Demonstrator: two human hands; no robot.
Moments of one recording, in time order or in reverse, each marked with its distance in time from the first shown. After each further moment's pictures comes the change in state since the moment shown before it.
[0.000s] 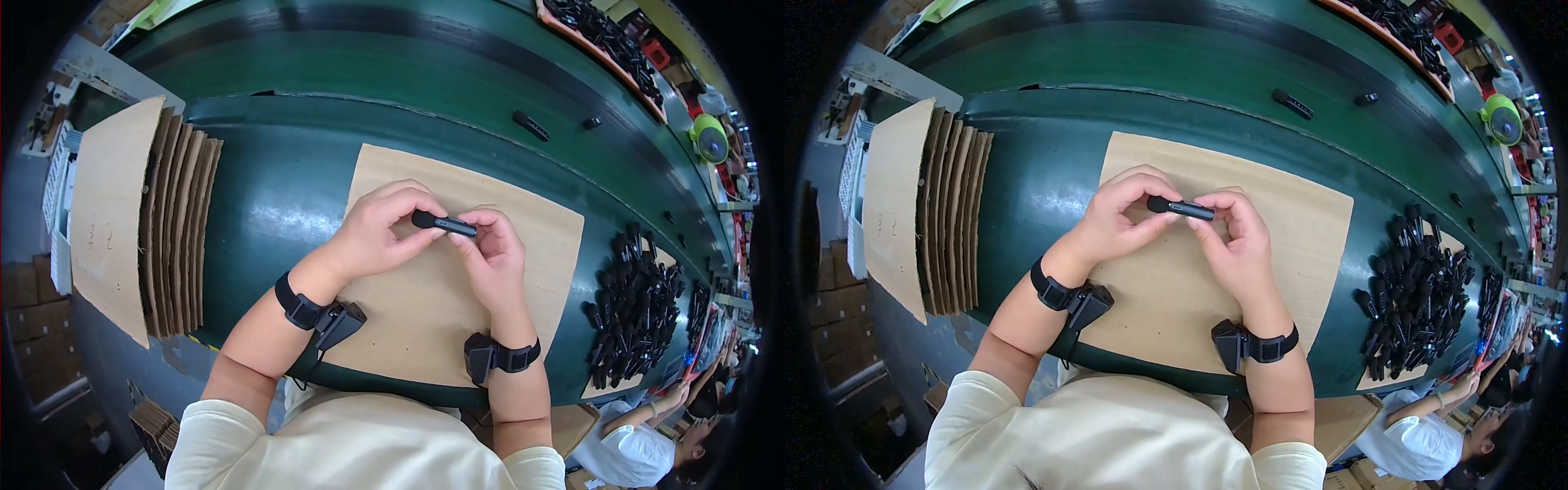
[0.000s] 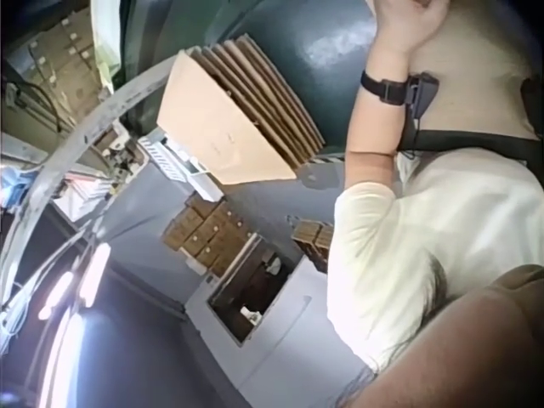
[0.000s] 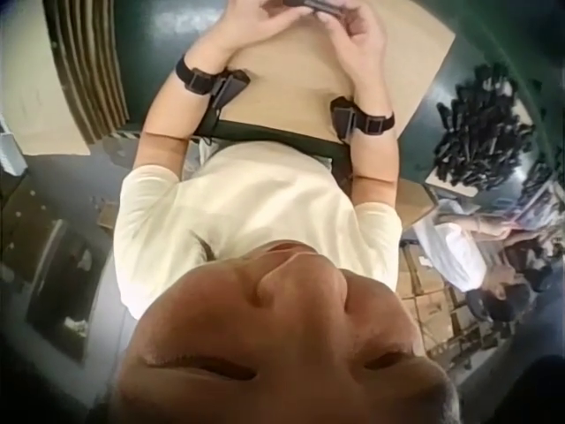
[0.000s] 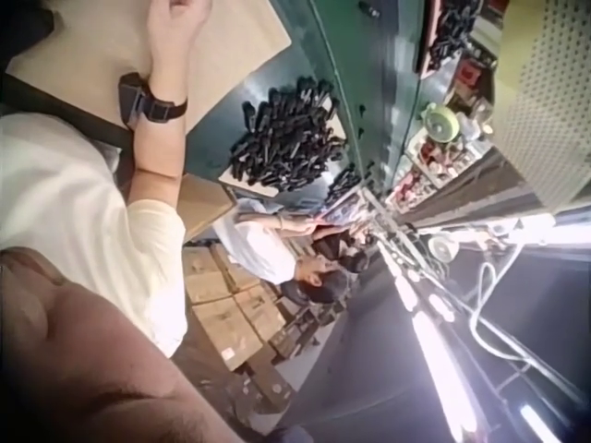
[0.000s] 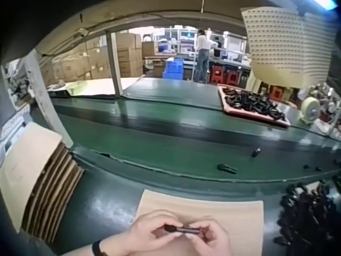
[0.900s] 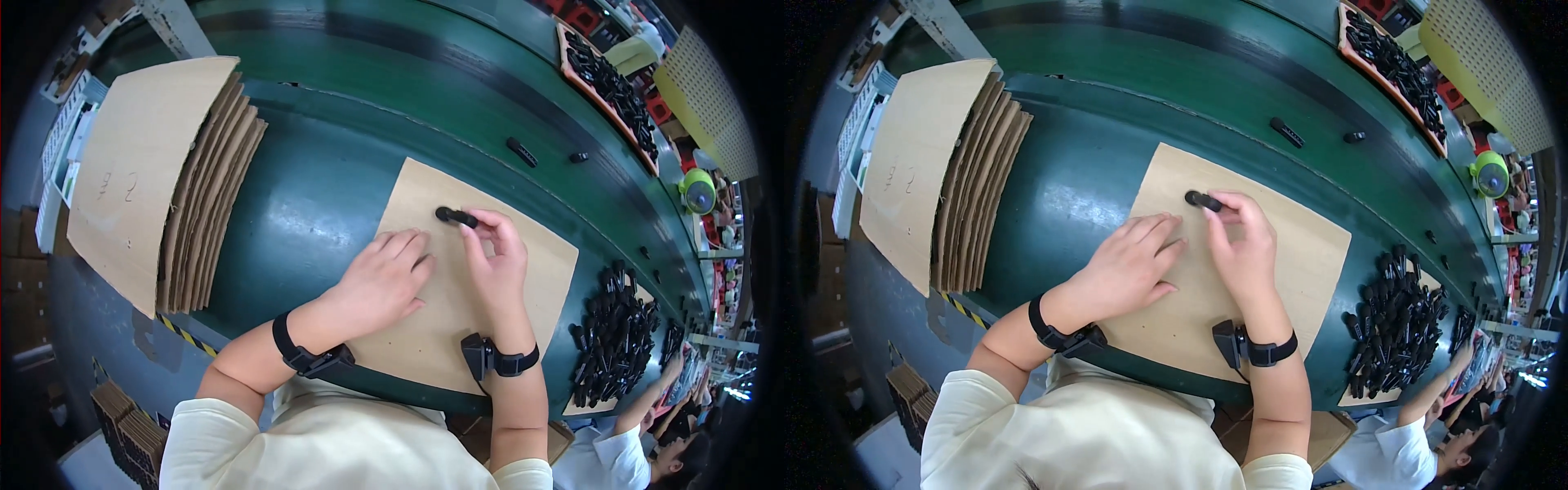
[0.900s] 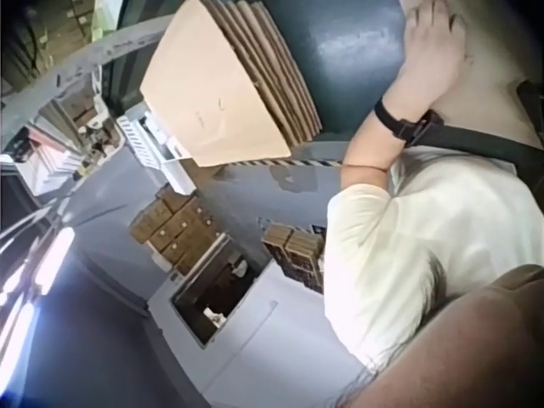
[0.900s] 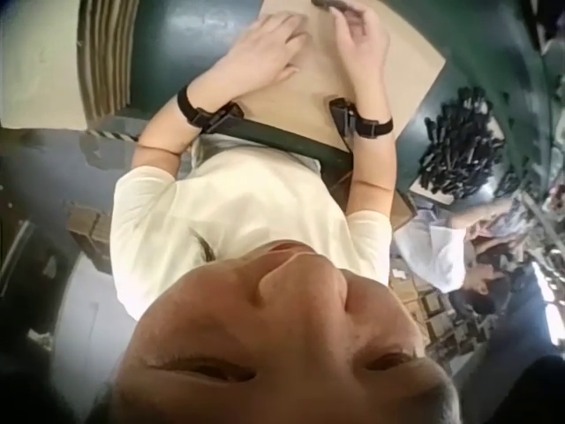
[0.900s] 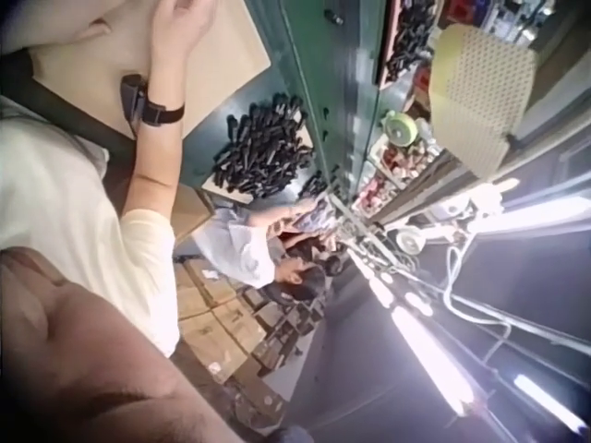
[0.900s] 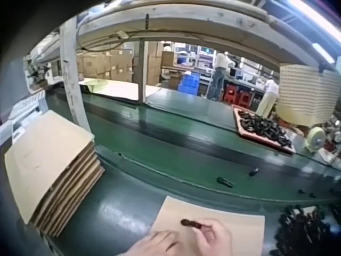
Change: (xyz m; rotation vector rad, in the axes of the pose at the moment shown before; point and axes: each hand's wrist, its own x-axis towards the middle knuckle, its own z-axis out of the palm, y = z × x) left_hand -0.066 0.044 -0.007 0.779 -0.169 0.038; right_hand 0.017 -0.029 0.037 -0.565 -0.008 -0.189
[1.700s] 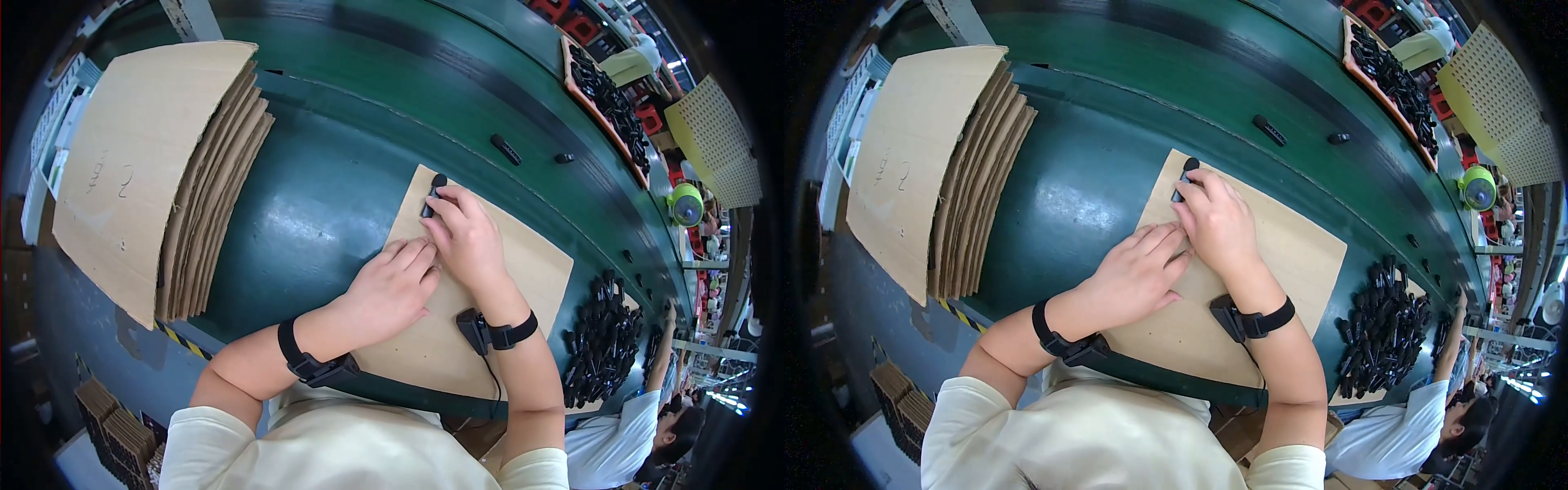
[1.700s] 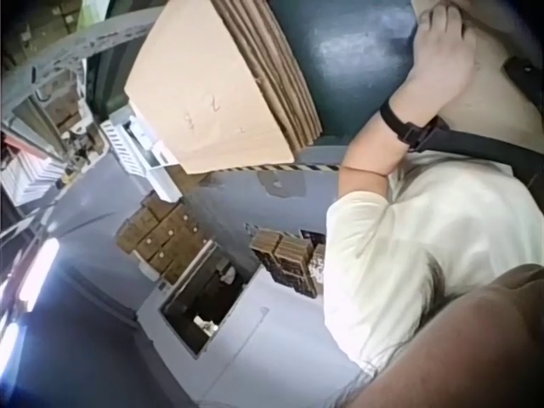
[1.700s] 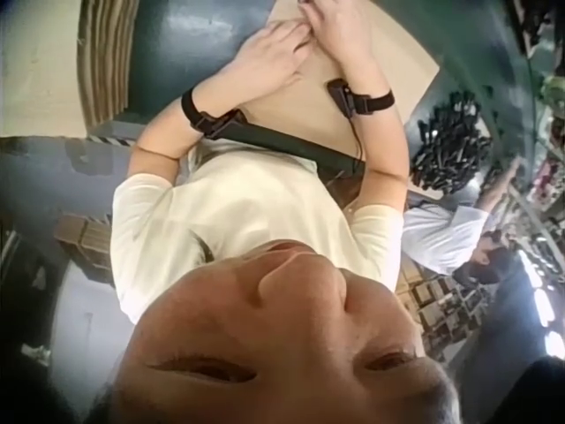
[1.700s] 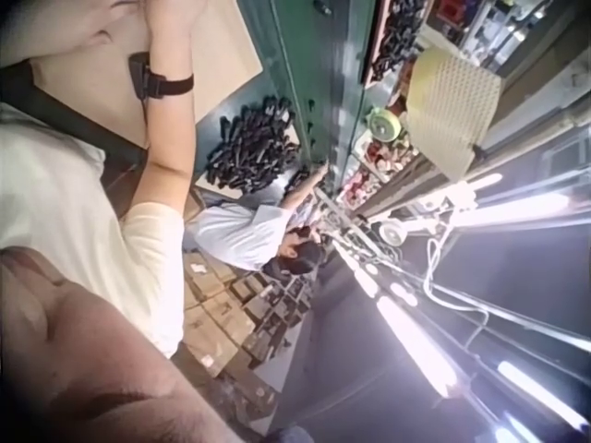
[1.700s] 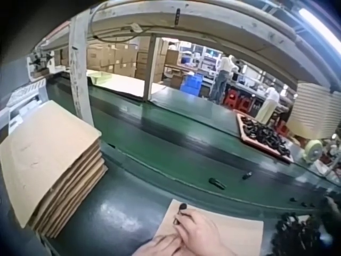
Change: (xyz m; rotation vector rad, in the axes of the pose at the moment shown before) left_hand -0.005 -0.009 0.004 0.012 0.065 0.077; right_hand 0.037 0.006 0.038 -0.524 -0.204 -0.403
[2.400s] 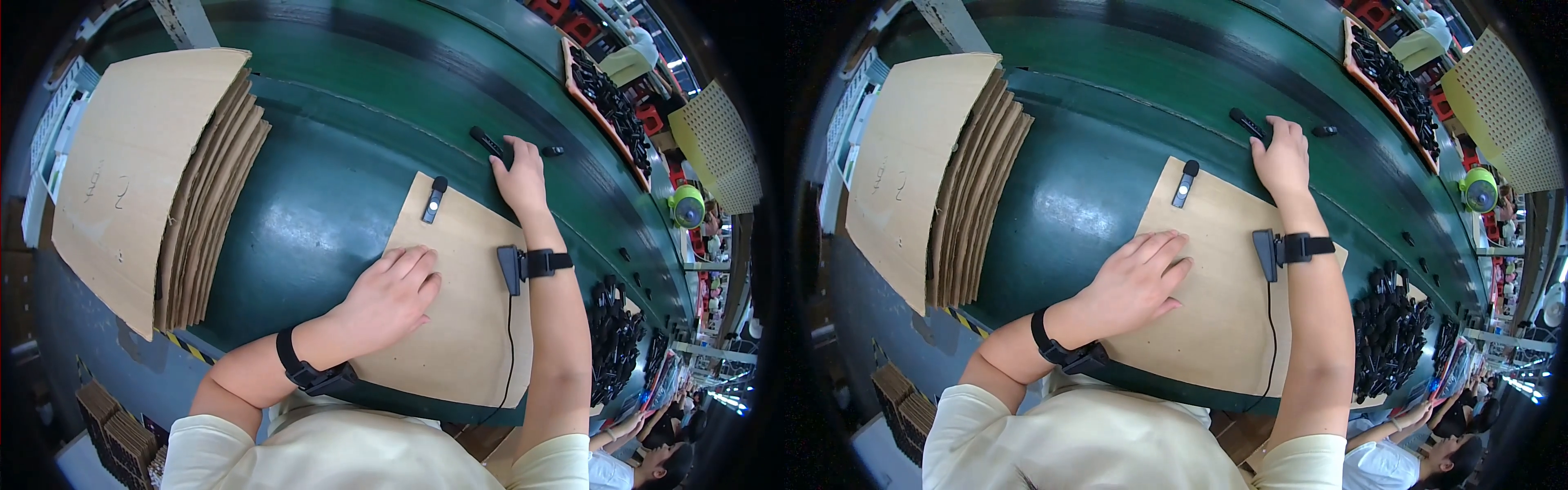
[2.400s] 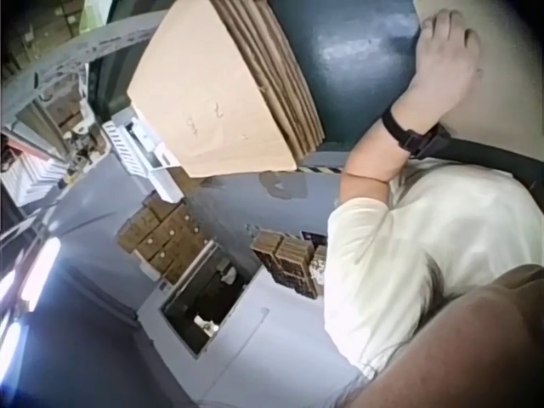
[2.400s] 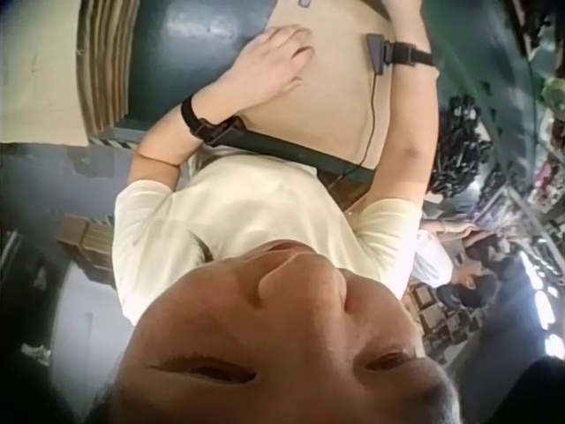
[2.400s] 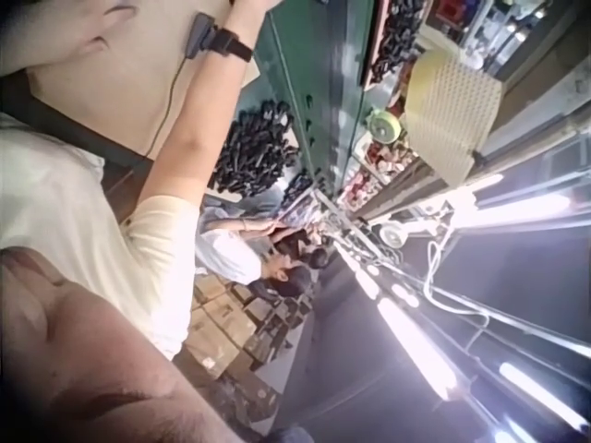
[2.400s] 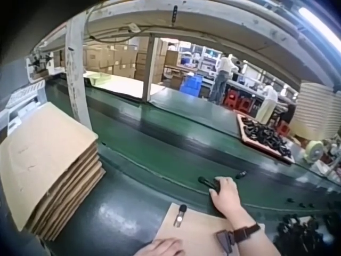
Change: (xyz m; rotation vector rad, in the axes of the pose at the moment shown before) left_hand 0.002 0.001 -0.004 -0.041 -0.040 -0.041; right_hand 0.057 0.128 -0.012 -0.298 0.100 0.275
